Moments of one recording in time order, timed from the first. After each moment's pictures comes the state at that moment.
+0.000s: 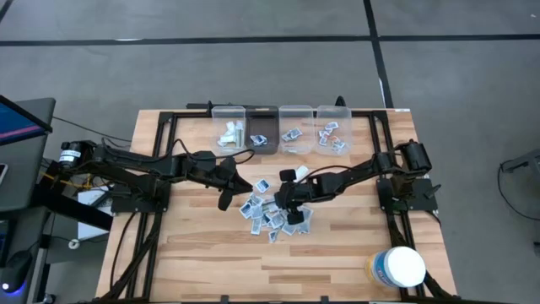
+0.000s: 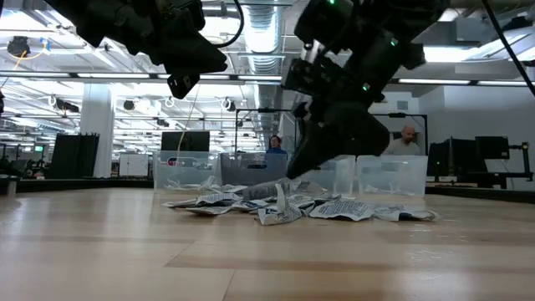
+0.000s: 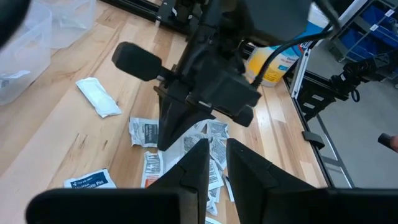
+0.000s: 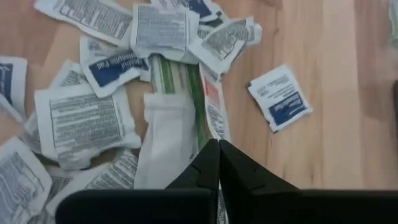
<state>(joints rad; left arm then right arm) -0.03 1.03 0.59 0.21 0.14 -0.32 0.14 1.83 1.01 -0.11 0.21 -0.19</state>
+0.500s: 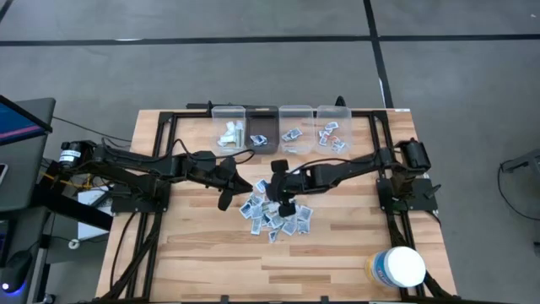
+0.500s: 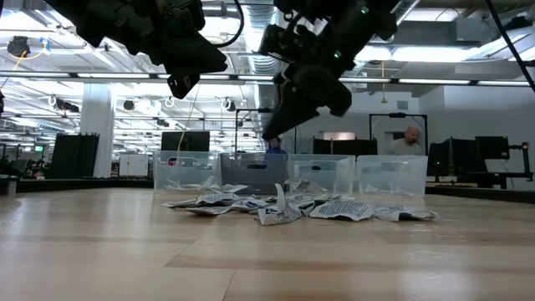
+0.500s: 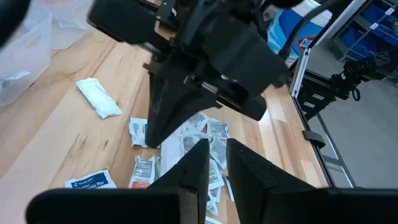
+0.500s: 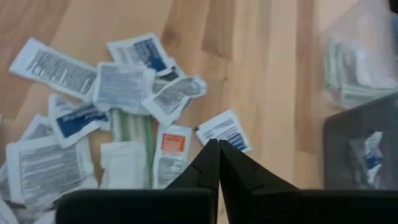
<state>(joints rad) -0.03 1.03 0.59 0.21 0.14 -0.31 0.11 1.83 1.21 -0.27 0.24 -0.27</state>
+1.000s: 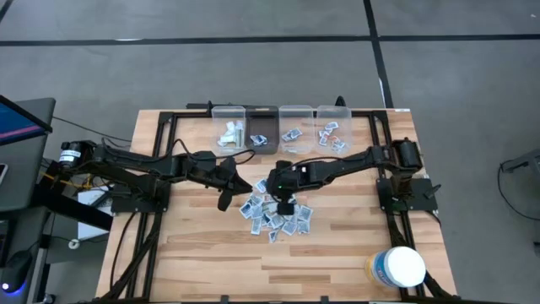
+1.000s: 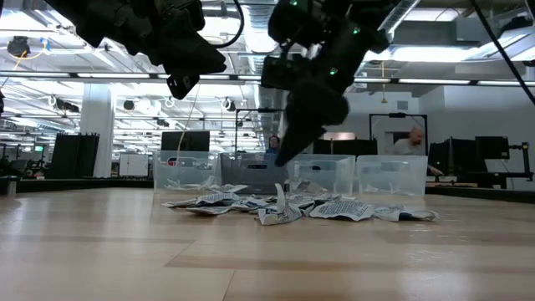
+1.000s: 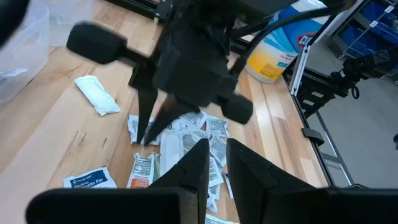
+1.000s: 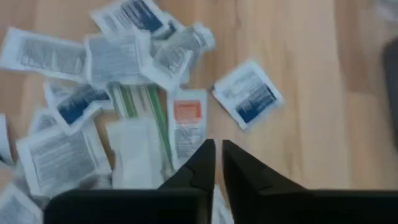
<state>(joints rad) -0.03 1.03 0.59 0.20 0.15 -0.31 0.06 1.89 1.23 -0.36 0.12 -0.04</state>
